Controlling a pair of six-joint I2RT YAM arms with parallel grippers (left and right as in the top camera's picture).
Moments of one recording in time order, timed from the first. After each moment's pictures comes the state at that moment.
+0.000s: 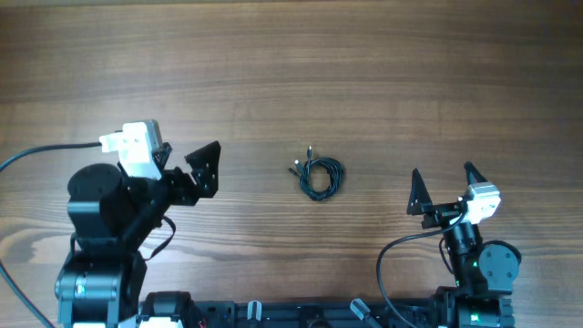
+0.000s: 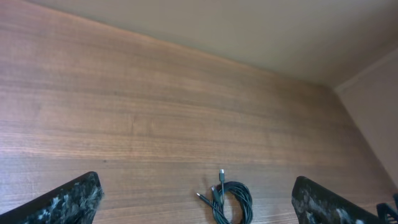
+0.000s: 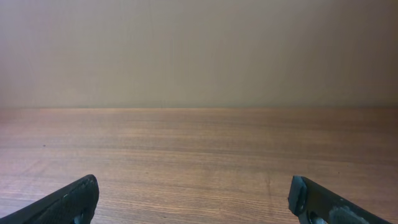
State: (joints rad) left arm -0.02 0.70 0.86 -0.63 0.33 -0.32; right arm -0.09 0.02 0.01 0.01 -0.23 0.07
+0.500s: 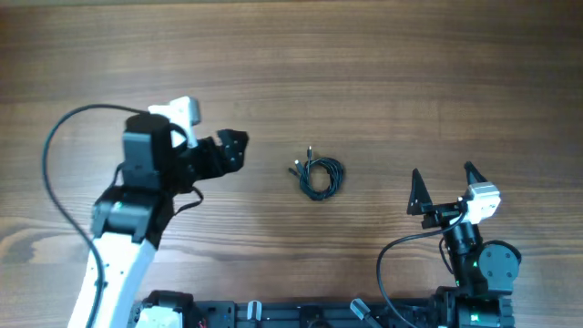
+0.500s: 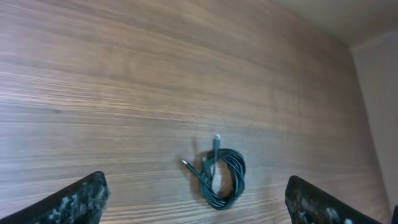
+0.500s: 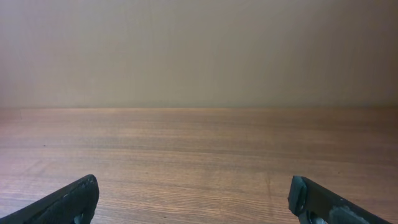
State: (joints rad) left arm -0.14 1.04 0.86 -0.55 0.34 -0.45; right arm -0.09 0.02 0.01 0.02 -0.23 0.07
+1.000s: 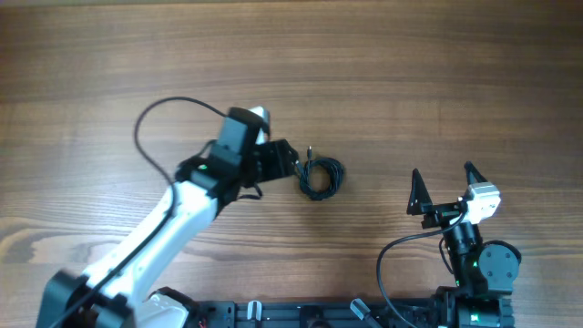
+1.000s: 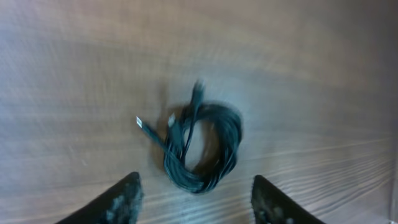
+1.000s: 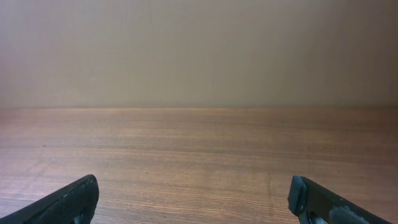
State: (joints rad) left arm -0.49 1.40 0.86 -0.40 0.25 -0.71; right arm -0.09 0.02 0.01 0.02 -0.23 0.07
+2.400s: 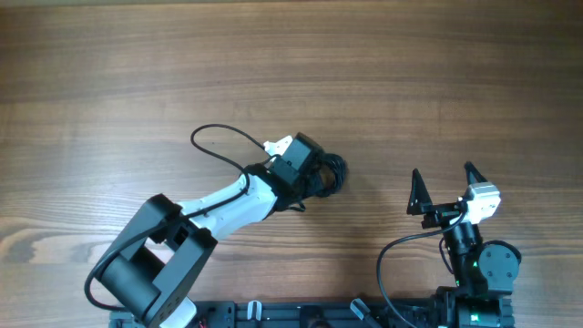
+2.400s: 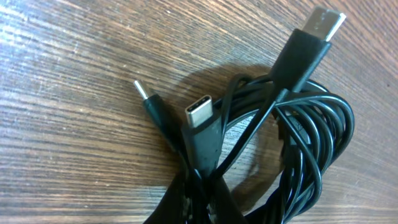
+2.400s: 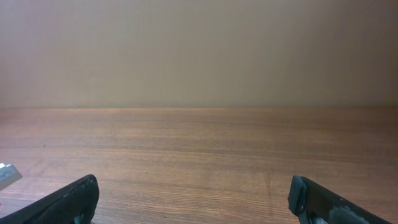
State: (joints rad) left arm -0.71 1.75 0.86 -0.22 0.05 -1.09; right arm -0.09 0.02 0.01 0.01 -0.23 0.07
